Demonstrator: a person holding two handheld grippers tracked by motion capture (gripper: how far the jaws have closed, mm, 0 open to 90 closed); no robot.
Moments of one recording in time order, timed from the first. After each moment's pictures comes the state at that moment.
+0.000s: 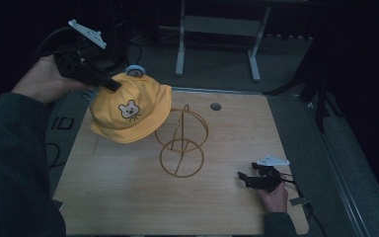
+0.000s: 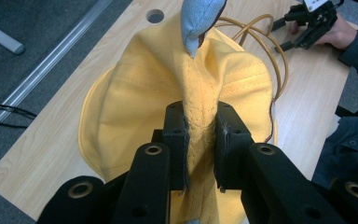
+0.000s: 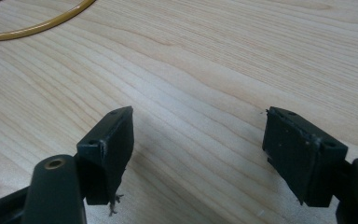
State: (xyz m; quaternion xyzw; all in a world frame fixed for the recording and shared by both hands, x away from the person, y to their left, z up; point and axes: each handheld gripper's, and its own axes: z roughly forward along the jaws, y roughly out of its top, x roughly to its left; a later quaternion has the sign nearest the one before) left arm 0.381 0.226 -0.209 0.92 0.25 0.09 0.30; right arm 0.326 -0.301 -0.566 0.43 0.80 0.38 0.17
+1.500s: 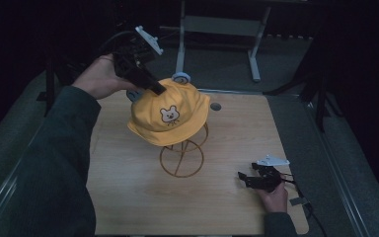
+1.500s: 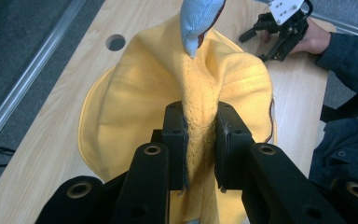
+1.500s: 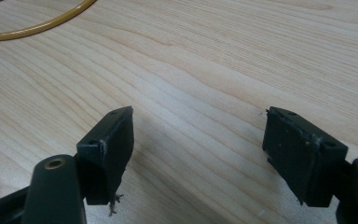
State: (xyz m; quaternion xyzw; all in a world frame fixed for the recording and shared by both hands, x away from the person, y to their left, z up) left arm 0.404 0.120 -0.220 0.94 0.18 0.07 0.29; right arm 0.326 -0.301 -0.566 0.43 0.80 0.38 0.16
